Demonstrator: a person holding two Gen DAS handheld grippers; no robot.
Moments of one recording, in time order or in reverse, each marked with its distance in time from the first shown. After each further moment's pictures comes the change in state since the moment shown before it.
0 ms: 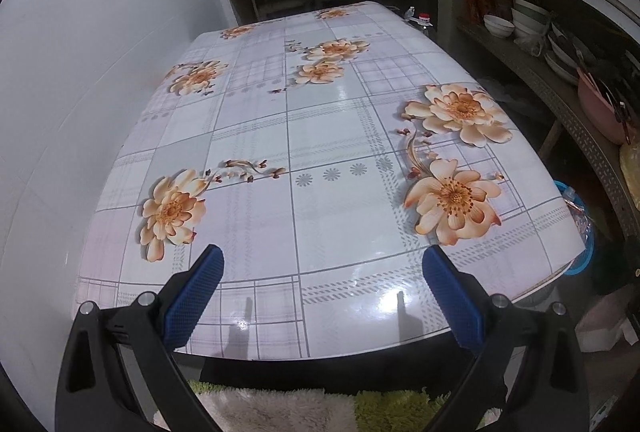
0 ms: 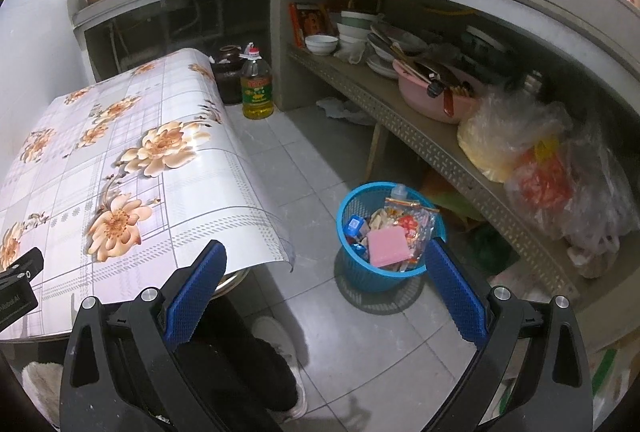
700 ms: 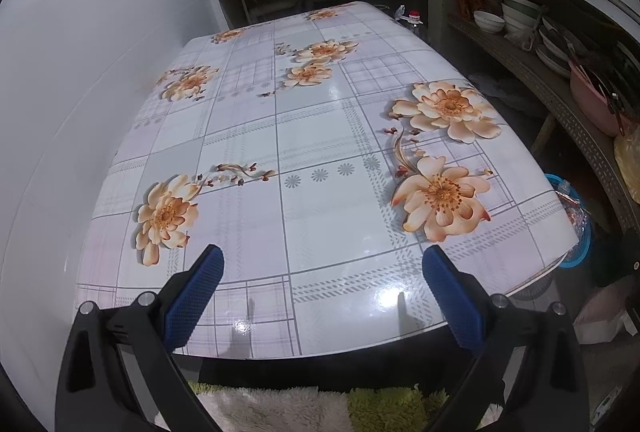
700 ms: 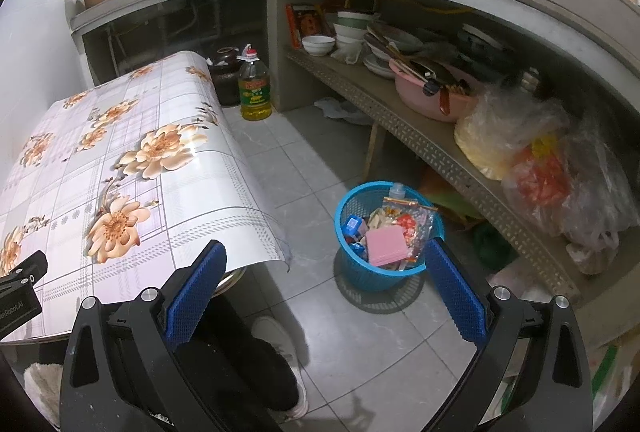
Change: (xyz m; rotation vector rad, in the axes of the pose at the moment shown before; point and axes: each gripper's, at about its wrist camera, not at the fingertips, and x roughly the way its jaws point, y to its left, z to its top) left arm -0.003 -0.007 0.000 0.027 -0.002 -0.014; right arm -0.003 -0.004 -0.001 0.010 -0.003 -0.002
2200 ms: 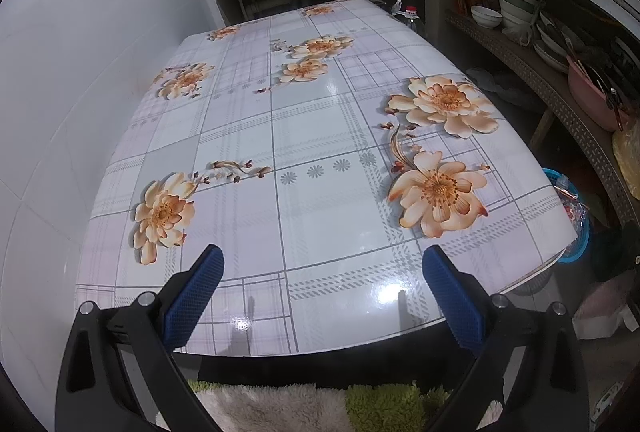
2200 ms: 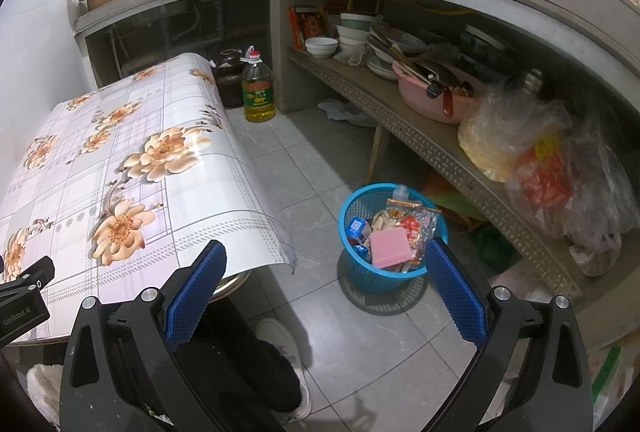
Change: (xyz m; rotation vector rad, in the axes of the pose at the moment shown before) left arm 0.001 -0.002 -0.001 0.009 0.013 -0.006; right arm -0.002 0.006 0.000 0.002 -0.003 0.002
